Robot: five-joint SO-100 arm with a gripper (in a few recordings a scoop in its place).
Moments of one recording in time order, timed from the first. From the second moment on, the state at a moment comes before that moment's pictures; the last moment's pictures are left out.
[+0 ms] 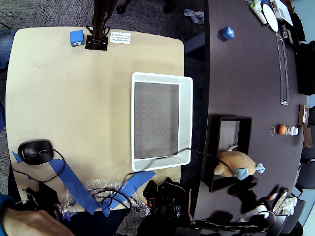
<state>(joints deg) 95.8 126.3 75.5 99.1 37.8</state>
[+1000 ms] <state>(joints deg) 88.4 112.9 70.3 99.1 37.8</state>
